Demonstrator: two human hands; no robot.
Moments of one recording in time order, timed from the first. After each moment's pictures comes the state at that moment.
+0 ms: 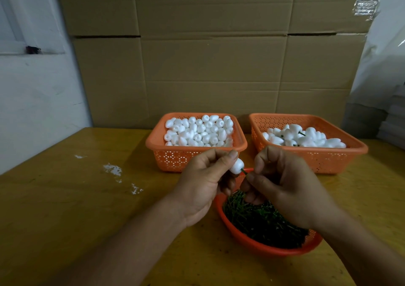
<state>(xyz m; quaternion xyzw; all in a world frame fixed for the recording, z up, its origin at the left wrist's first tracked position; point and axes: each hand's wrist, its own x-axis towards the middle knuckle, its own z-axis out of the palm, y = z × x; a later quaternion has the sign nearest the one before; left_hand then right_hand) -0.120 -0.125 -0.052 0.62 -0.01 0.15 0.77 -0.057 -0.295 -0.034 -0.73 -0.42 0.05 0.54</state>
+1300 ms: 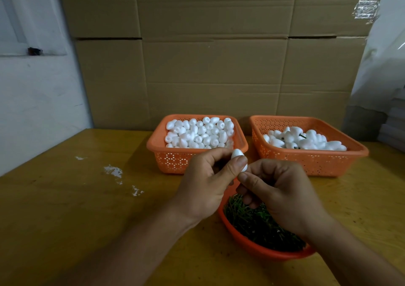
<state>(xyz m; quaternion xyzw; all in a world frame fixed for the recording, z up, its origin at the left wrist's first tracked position) -0.123 -0.123 -0.052 0.74 -0.10 0.26 0.61 -0.067 -0.282 -0.040 -0.70 -0.40 0.04 0.59</state>
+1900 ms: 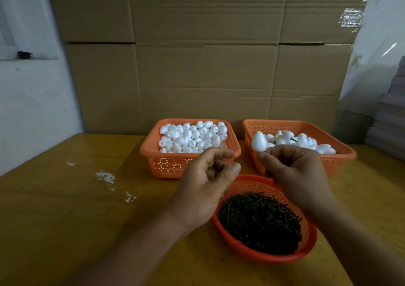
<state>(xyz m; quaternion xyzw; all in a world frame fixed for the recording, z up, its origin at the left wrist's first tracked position) -0.119 -0.125 -0.058 0.73 -0.08 0.26 0.62 -0.031 -0.295 -0.029 -0.74 -0.29 -0.09 0.60</state>
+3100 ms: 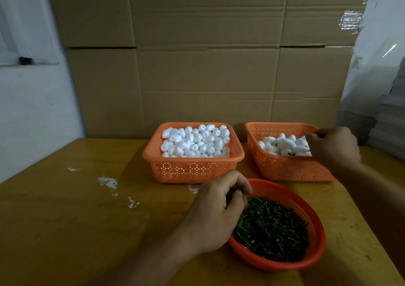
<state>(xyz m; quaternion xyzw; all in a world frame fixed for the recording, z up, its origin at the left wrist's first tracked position) -0.130 -0.133 -0.066 0.84 -0.11 0.24 0.48 0.090 -0.325 -0.015 -0.90 -0.03 -0.22 0.38</state>
